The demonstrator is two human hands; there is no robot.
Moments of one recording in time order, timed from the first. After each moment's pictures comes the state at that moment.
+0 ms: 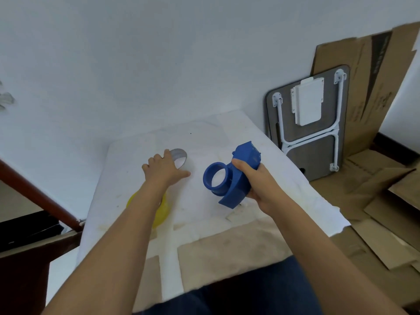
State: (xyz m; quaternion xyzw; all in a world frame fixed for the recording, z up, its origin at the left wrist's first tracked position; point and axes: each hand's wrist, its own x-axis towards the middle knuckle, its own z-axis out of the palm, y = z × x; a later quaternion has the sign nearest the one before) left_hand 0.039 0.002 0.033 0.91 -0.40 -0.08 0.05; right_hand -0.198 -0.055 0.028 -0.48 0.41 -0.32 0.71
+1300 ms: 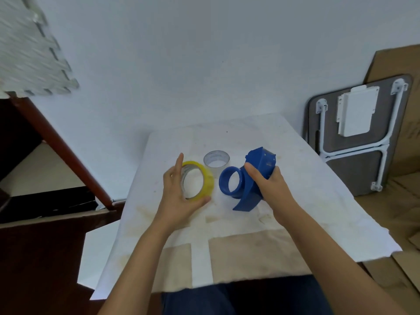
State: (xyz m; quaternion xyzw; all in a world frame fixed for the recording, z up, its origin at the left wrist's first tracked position) left_hand 0.022 0.130 0.006 0.78 -0.41 -0.14 0.45; right_hand -0.155 -0.027 0.017 -0.59 0.41 -0.31 0.63
